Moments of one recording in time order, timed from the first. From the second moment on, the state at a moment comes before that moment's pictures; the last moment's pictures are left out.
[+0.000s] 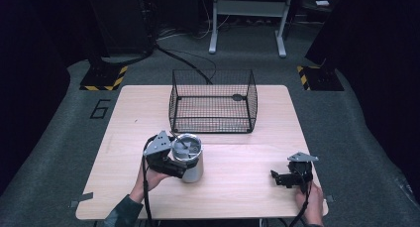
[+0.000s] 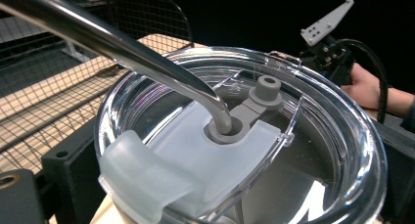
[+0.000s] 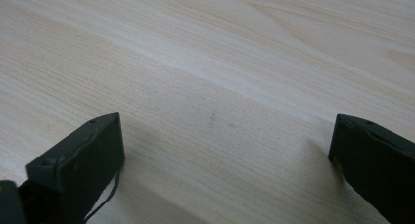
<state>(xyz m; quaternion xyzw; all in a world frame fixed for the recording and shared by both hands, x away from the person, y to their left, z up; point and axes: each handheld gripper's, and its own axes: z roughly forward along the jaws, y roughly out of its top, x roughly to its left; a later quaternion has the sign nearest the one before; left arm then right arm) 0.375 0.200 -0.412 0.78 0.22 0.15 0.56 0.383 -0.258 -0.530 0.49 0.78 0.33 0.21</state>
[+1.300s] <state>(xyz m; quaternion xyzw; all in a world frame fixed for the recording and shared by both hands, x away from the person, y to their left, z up) 0.417 0.207 -0.377 0.77 0.24 0.18 0.57 0.383 -0.258 -0.530 0.49 0.78 0.33 0.21</state>
